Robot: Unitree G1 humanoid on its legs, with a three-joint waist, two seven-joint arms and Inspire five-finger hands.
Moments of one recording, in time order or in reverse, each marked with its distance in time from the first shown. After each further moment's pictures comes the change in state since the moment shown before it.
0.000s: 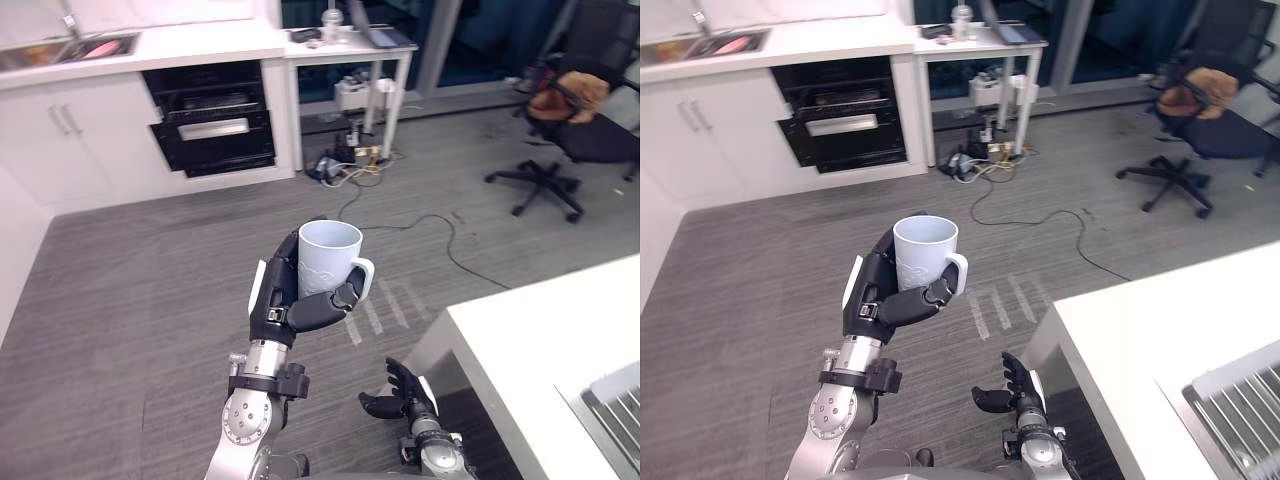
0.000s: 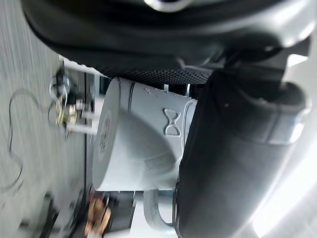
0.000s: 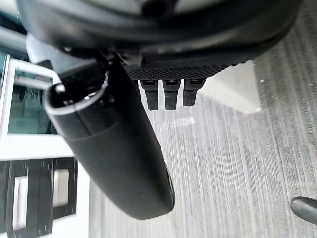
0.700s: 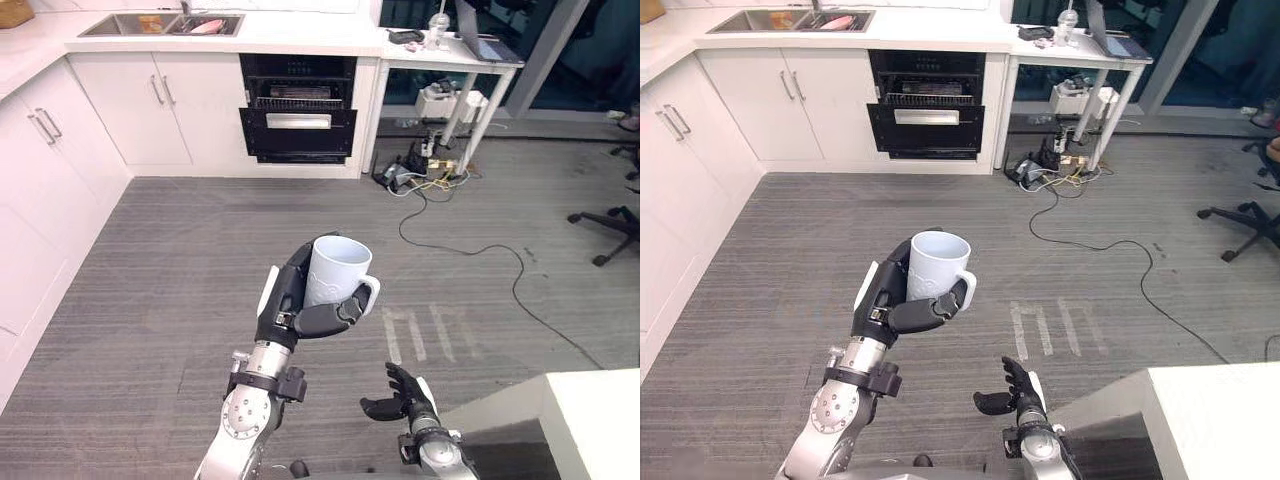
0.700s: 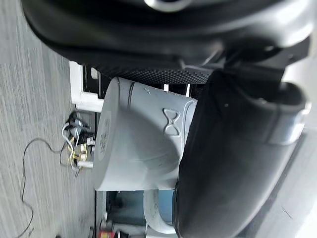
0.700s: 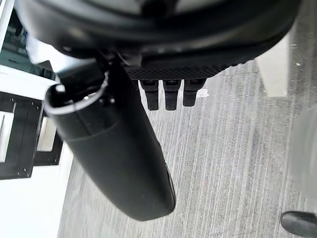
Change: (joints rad) left arm -0.058 0.096 -0.036 0.101 -0.016 -0.003 -0.001; right arm -0.073 -0.041 -0.001 0.116 -0.037 0.000 -0.001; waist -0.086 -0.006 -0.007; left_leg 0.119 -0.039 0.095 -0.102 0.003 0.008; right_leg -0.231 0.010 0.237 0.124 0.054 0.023
